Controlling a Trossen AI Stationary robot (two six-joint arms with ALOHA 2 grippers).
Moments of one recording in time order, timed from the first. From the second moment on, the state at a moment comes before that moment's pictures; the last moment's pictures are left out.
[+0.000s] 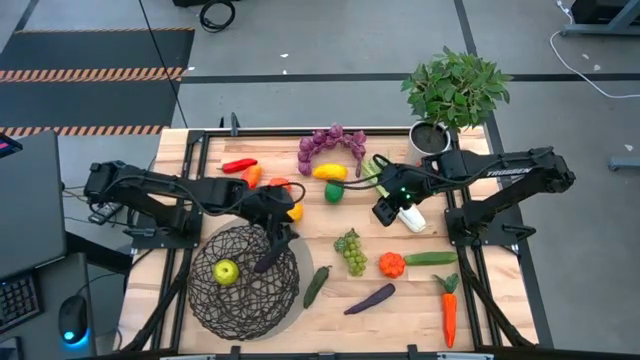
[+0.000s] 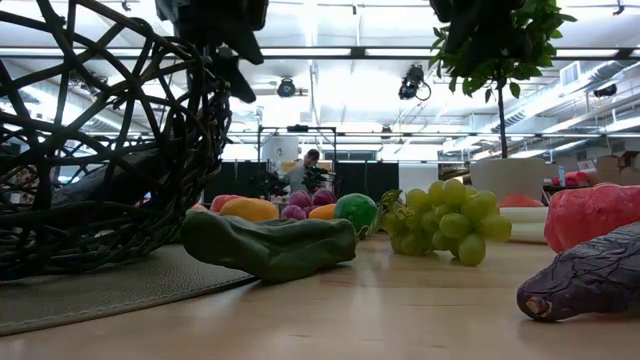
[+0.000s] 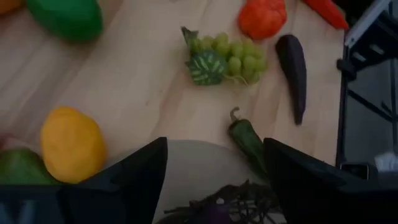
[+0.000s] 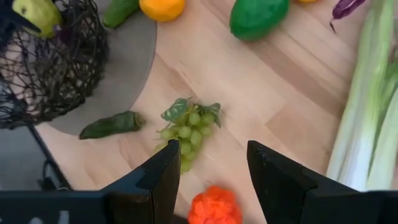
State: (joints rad) left arm -0.10 1.35 1.02 -0.48 0.02 -0.56; right arm 0.06 1.27 1.26 -1.03 0.06 0.87
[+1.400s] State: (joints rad) left arm 0.16 1.43 1.11 -0.90 0.03 -0.81; right arm 0.13 1.25 1.26 -1.20 0.22 0.76
